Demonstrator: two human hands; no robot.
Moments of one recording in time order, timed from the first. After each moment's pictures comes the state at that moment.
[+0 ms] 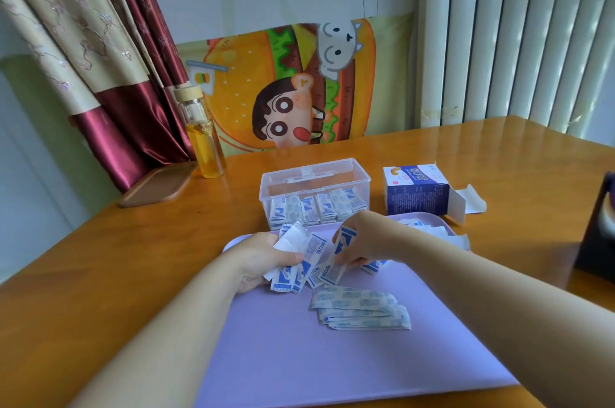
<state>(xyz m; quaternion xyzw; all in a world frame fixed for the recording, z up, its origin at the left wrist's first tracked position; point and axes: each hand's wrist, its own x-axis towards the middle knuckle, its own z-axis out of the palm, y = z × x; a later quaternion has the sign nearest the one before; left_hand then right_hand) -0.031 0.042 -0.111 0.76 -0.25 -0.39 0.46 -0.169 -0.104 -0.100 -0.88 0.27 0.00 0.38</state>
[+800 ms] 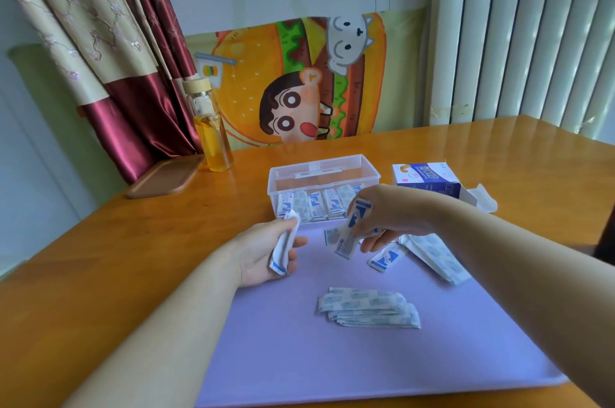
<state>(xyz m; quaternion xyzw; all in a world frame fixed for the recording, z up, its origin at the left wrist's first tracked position) -0.037 0.047 -0.100 0.68 -0.14 -0.44 0.57 -0.176 -0.115 -0.064 -0.85 0.25 0.01 0.47</state>
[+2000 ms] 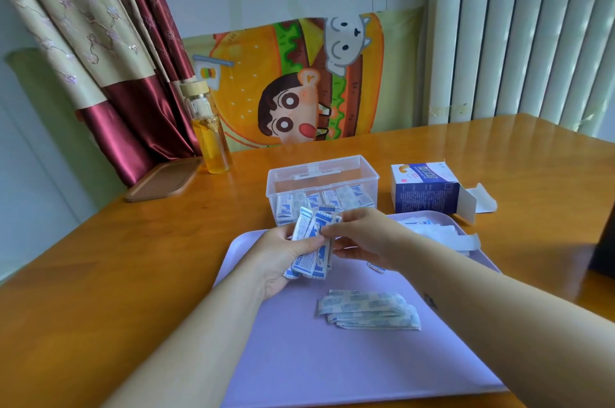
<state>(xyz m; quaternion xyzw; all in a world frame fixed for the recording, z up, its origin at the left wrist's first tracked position) -0.065 0.037 -0.106 0.63 -0.20 -0.39 0.64 -0.155 -0.088 -0.104 -0.65 0.25 -0.10 0.71</state>
